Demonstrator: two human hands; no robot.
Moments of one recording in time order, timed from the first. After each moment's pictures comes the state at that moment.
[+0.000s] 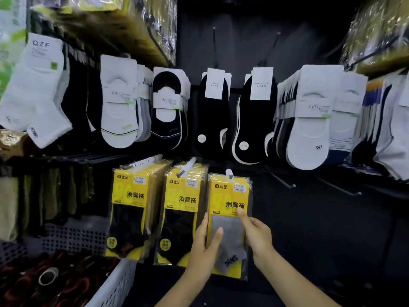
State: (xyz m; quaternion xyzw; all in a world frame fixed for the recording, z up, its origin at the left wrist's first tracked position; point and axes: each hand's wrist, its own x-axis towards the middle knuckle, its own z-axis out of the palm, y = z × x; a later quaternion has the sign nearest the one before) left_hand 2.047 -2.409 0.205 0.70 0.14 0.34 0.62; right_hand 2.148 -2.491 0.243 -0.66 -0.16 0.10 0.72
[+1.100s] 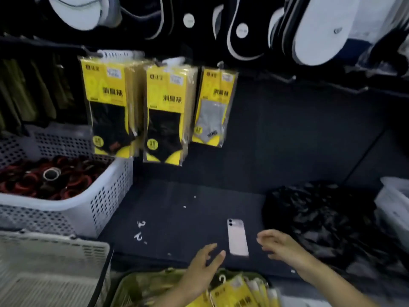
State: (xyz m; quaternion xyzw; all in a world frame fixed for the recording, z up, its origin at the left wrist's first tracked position) left_hand 1.979 -2.516 -0.003 0.70 0.28 0.02 0.66; right_hand 2.126 -2.674 0.093 -0.83 -0.13 0.37 0.40
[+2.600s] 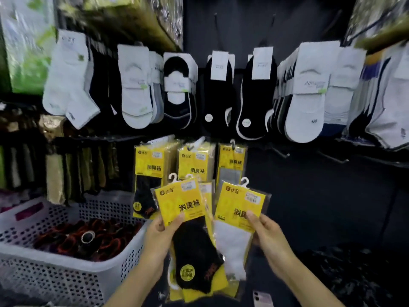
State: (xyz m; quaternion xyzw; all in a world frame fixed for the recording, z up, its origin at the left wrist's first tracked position) left_hand 1.909 -2.412 0.201 0.57 0.25 0.40 0.67; right_hand 2.069 -2.578 0.216 -0.62 -0.28 0.21 0.70
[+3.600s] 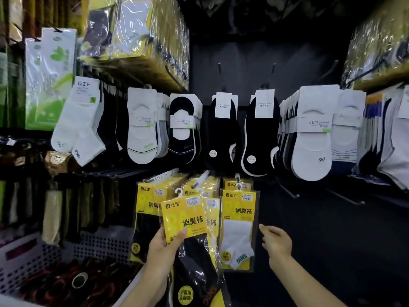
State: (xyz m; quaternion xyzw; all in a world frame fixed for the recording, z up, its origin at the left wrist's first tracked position) left_hand 1.946 -2.371 0.244 0.58 0.22 0.45 0.65; right_hand 2.158 -2.505 0.249 -0.67 -0.05 0.08 0.74
